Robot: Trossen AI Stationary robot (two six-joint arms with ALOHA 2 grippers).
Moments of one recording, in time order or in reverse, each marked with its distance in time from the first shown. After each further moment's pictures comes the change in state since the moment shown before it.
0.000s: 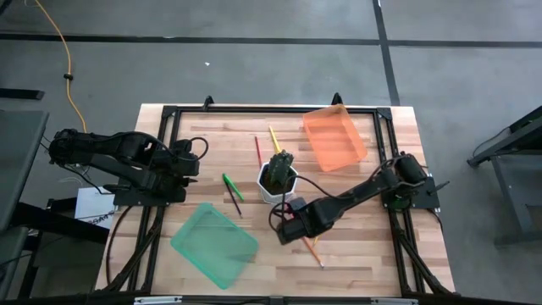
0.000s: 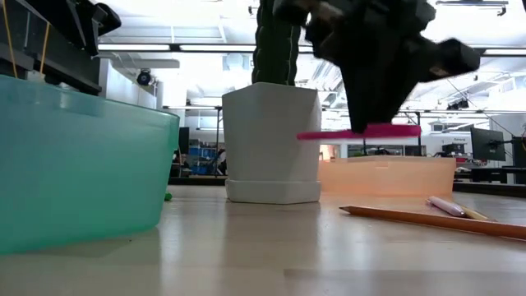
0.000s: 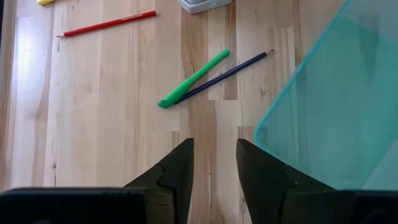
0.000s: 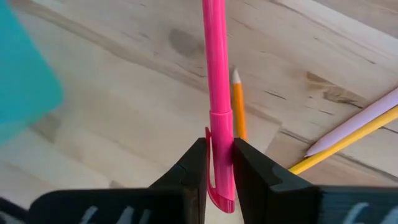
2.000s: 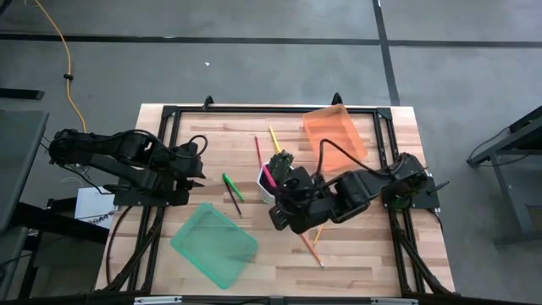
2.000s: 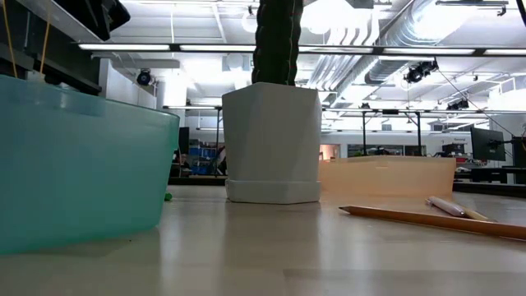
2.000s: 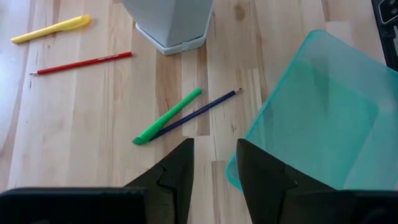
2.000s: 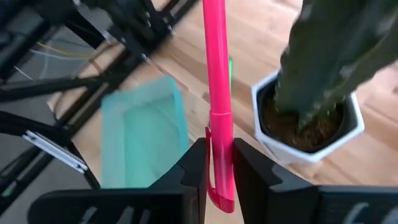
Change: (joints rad) left arm 0.002 0.000 0.000 0.138 0.086 -0.002; right arm 0.031 0.000 0.768 -0.385 0.497 -0.367
